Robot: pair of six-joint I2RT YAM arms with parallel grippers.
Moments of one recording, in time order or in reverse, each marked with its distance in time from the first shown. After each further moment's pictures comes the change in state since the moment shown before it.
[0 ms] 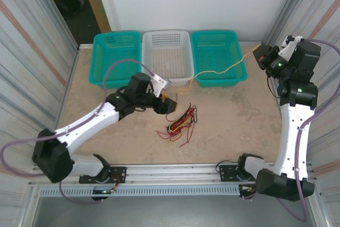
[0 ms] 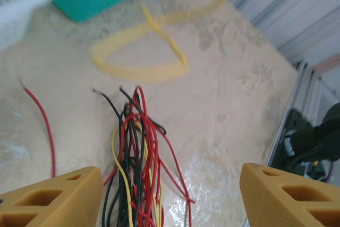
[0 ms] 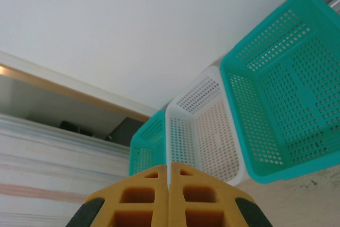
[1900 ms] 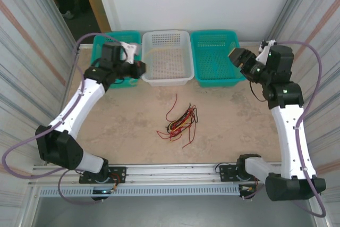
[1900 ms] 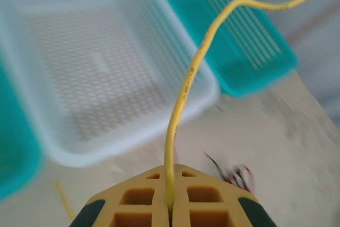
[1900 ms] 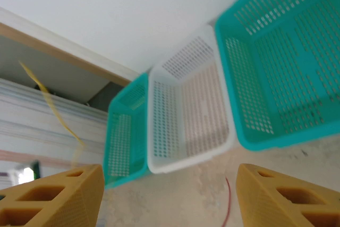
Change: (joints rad) left arm 0.382 0.159 0.359 -0.203 -0.084 0.019; right arm 0.251 -0.032 -0.127 -0.010 0.177 -0.045
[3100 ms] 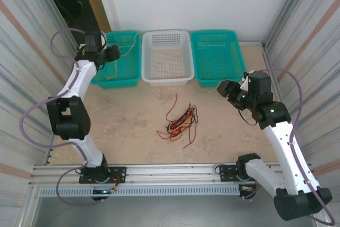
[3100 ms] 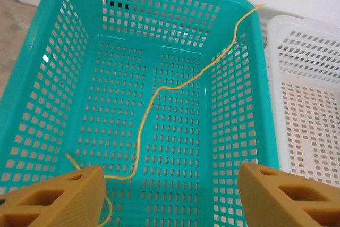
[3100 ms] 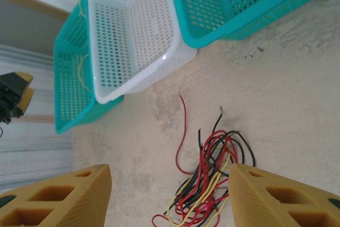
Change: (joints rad) left arm 0.253 0.308 0.168 0.073 -0.356 -0.073; right arm 0.180 -0.169 -0.305 -0.098 0.101 0.049
